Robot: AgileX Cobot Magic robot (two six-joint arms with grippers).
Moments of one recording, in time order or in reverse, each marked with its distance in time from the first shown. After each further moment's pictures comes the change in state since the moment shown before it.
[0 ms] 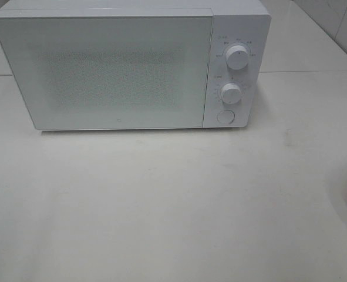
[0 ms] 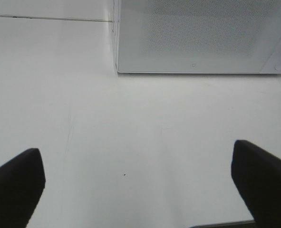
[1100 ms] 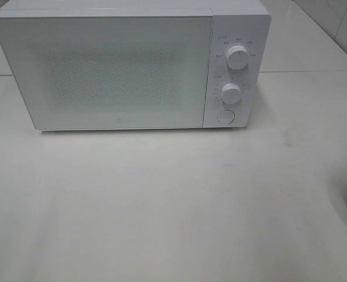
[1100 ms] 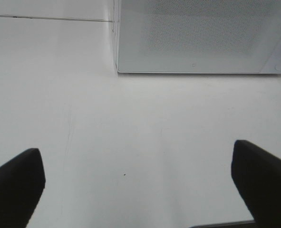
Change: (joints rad) left arm 0.000 0.000 0.000 0.000 0.000 0.000; right arm 0.000 0.591 0.037 0.001 -0.578 0.000
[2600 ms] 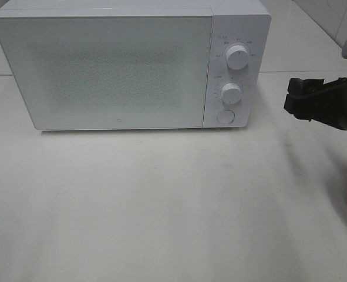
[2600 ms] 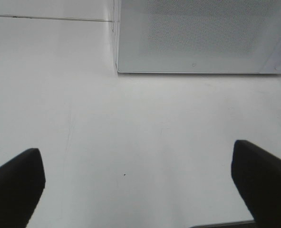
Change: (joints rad) left arm 0.000 0.000 0.000 0.000 0.000 0.000; right arm 0.197 0.710 0.163 0.425 -1.252 -0.305
